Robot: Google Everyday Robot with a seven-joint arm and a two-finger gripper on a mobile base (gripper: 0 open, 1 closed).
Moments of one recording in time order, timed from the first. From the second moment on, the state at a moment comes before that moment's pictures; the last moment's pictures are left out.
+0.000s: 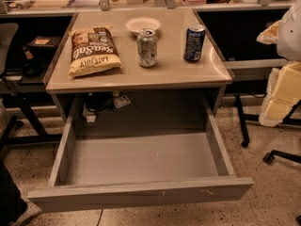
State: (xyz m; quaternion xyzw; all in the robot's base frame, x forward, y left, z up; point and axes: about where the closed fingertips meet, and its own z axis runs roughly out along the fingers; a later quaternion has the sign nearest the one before) arm 0.438 -0.217 0.976 -0.60 0.78 -0.03 0.16
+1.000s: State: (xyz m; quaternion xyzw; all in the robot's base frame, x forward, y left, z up) arm 0.471 -0.186 0.976 -0.60 0.79 -0.03 0.15
